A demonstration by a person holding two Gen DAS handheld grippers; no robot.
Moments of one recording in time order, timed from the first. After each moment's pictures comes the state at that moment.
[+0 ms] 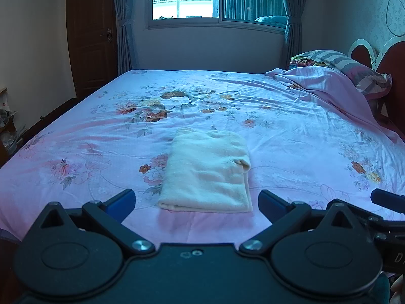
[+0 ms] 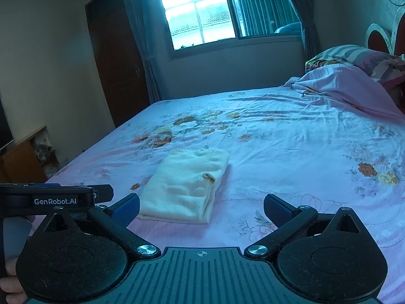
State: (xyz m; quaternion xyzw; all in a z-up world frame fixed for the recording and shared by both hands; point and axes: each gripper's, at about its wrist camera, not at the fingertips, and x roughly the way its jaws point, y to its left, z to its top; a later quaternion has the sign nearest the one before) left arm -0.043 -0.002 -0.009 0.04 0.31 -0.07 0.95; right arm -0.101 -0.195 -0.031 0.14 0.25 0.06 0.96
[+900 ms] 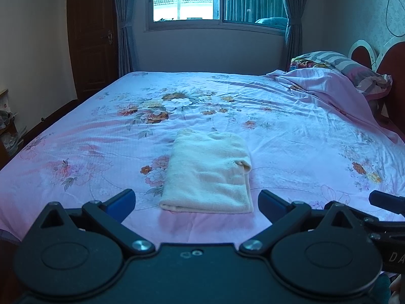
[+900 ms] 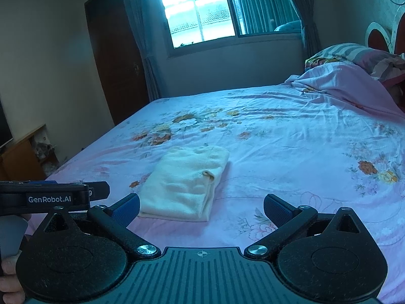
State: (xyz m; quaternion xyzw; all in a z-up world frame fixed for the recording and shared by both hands) left arm -0.048 -0.005 -0.009 0.04 0.30 -0.07 0.95; right arm -0.099 -0.193 -0.035 0.14 0.25 0.06 0.96
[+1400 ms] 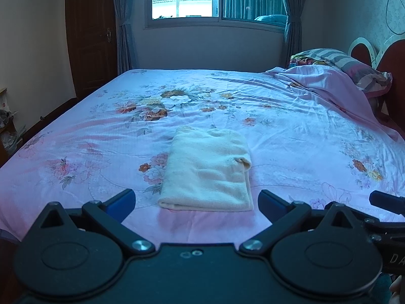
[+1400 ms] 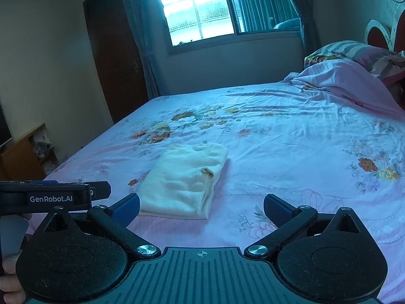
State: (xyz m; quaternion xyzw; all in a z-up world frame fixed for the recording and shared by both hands) left arm -0.044 -0.007 -0.013 0.04 0.31 -0.07 0.95; right arm -0.098 -0.194 -0.040 0.14 0.25 0.06 0.96
